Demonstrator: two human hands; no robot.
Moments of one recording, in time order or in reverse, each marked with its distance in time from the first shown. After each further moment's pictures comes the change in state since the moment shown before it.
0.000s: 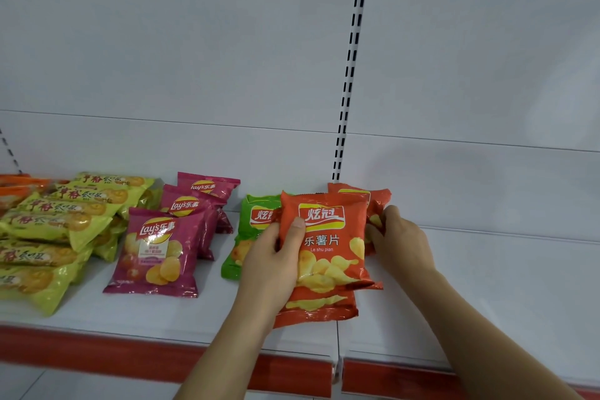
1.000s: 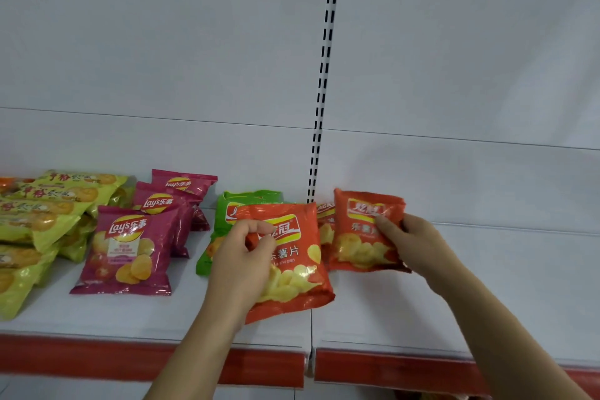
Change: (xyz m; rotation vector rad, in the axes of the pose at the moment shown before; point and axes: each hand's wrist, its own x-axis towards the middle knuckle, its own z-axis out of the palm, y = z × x) left_hand -0.002 -0.005 0.000 0.112 0.062 -0.002; right_hand -0.029 0.026 -0.067 0.562 -0.166 0.207
